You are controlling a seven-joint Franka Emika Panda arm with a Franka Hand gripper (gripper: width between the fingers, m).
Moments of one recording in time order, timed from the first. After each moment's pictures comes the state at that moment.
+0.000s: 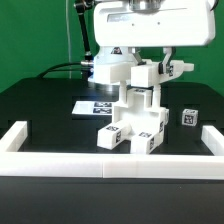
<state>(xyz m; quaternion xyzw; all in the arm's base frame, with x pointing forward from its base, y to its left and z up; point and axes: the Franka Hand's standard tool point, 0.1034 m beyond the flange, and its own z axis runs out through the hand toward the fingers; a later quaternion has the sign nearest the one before) 0.556 0.027 0.136 -0.96 0.28 0.03 0.05</state>
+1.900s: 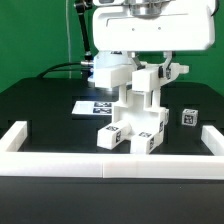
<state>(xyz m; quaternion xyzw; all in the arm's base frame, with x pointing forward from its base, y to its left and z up) 0.555 0.028 0.132 -0.97 0.25 0.03 0.05</state>
